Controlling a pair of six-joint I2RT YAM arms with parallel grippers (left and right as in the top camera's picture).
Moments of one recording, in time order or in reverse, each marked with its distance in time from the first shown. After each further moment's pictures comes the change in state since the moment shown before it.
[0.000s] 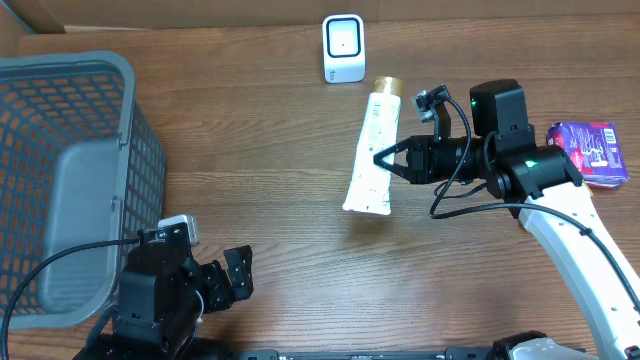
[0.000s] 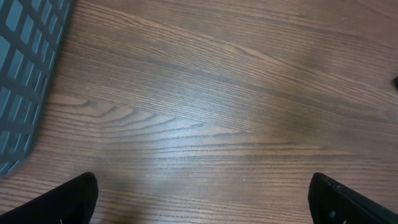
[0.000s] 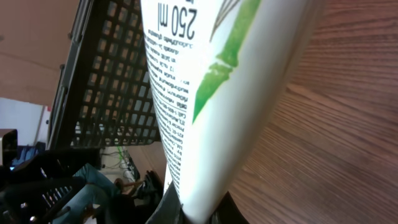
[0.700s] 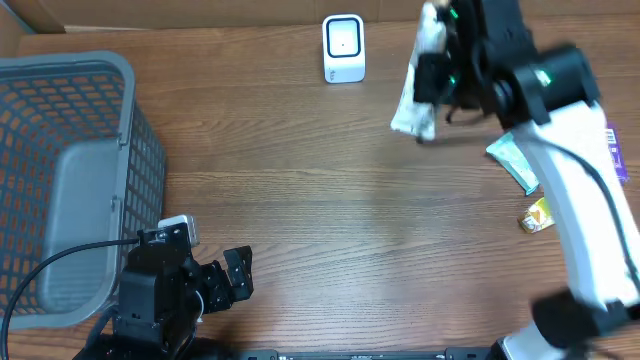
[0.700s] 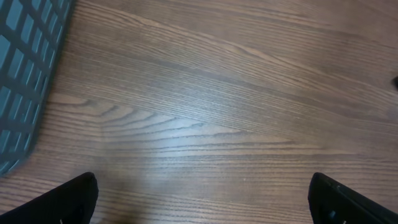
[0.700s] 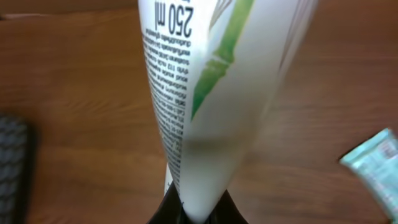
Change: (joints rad) left arm 0.000 0.000 0.000 -0.002 0.000 0.000; right arm 0.108 0.390 0.951 -0.650 0.880 0.028
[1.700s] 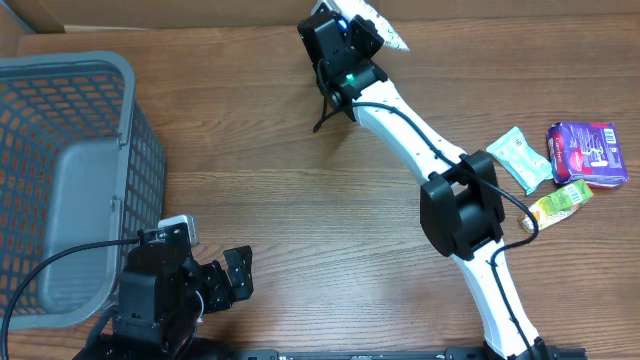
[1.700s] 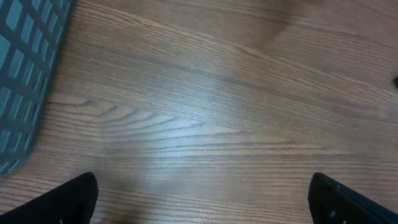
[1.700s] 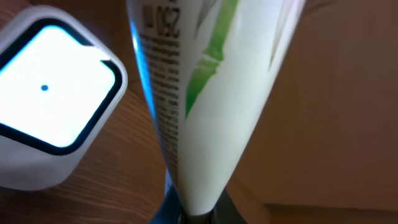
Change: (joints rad) left arm 0.000 0.000 0.000 0.000 0.000 0.000; right arm 0.185 0.681 0.122 0.845 0.858 -0.994
